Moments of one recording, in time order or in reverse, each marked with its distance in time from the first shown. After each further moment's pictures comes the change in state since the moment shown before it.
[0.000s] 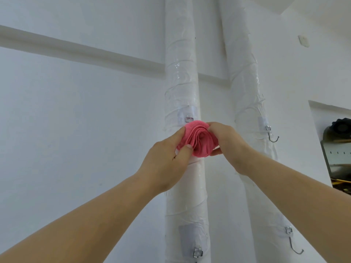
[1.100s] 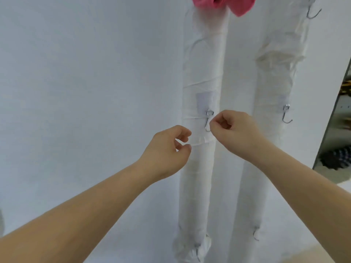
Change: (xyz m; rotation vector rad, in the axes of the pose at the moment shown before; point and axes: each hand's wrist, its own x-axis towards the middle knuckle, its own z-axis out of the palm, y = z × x) left_hand -0.246 -0.026 0.032 -0.124 -0.266 -0.549; right_hand -0.224 0.077 0.074 -0.370 -0.098 0.241
